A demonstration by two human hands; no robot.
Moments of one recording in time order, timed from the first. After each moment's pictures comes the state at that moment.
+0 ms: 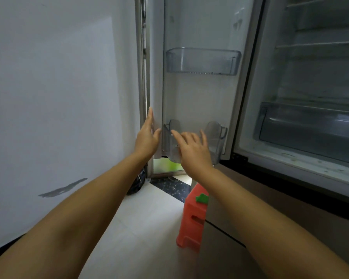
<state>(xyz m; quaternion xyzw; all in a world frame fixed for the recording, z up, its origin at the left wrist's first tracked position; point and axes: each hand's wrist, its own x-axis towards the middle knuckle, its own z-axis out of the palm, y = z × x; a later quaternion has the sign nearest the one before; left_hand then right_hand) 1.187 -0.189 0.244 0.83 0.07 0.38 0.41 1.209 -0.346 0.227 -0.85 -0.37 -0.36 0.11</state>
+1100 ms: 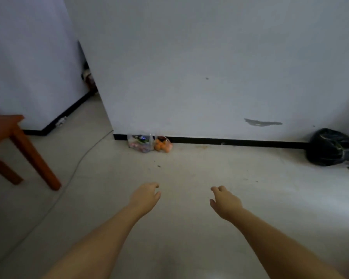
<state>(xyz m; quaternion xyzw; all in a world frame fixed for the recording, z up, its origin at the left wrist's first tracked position) 0.431 -0.055 -0.020 0.73 0.64 0.03 0.21 0.690 -0.089 -0.048 -0.73 -0.66 0.19 -0.03</state>
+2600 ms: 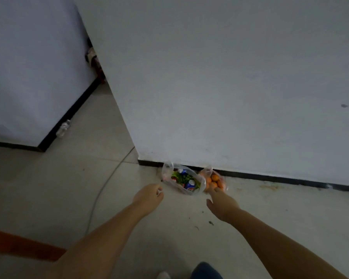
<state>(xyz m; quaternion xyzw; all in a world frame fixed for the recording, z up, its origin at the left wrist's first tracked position) 0.101 0.760 -0.105 0.68 0.66 -0.01 0.31 0.353 0.723 -0.115 -0.68 -0.68 0.28 -0.05</state>
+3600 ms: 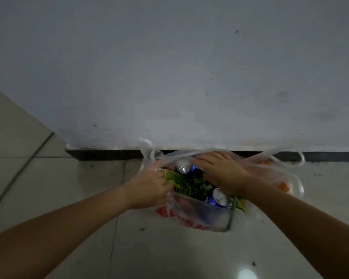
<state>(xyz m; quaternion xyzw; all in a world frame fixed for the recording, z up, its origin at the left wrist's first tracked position) 0.105 1.148 -0.717 0.98 0.14 -0.12 -0.05 0.356 1.115 -0.709 -0.56 -0.81 0.13 -0.11</state>
